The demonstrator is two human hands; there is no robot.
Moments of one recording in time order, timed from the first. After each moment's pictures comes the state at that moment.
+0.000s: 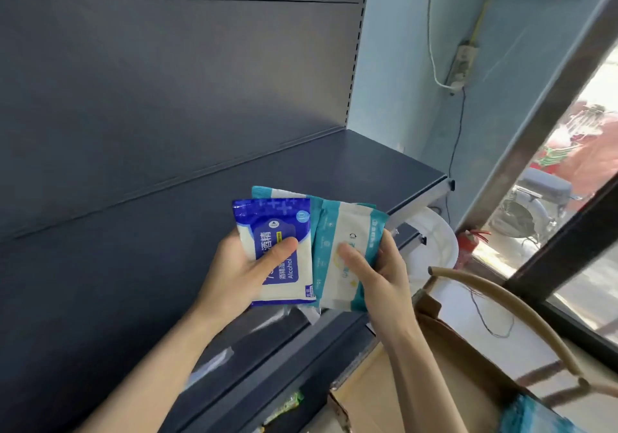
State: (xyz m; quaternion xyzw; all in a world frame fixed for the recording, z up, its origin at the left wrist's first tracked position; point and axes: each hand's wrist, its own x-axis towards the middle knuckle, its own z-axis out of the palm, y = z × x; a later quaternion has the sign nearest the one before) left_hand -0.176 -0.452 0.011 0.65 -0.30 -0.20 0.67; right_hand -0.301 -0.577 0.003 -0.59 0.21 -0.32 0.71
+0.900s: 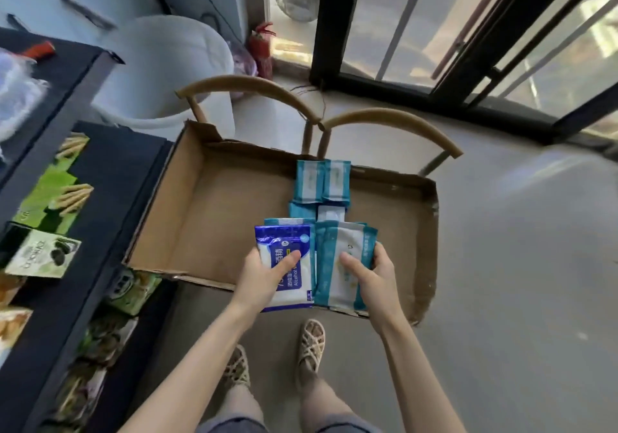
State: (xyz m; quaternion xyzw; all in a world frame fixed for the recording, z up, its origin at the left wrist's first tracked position) left_hand -0.591 -0.597 -0.209 0.67 -0.26 -0.57 0.40; right_hand -0.763 -0.617 -0.199 -0.33 0.60 -0.38 0.62
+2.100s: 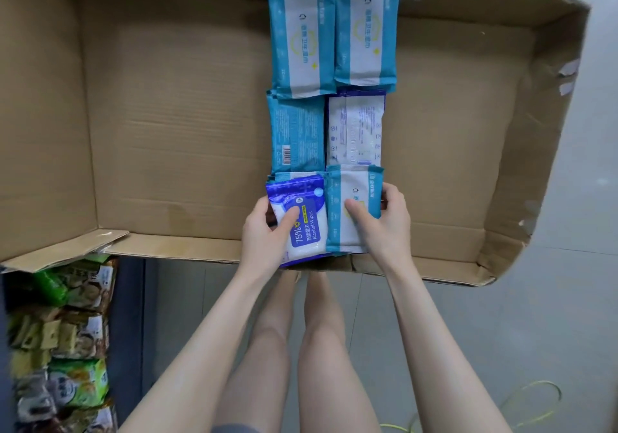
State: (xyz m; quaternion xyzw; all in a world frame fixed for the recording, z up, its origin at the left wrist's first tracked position) left_hand -0.605 -0.659 -0.484 0.73 -0.21 -0.58 0.29; right_hand -0.773 -0.679 -0.489 -0.37 0.78 -0.17 0.48
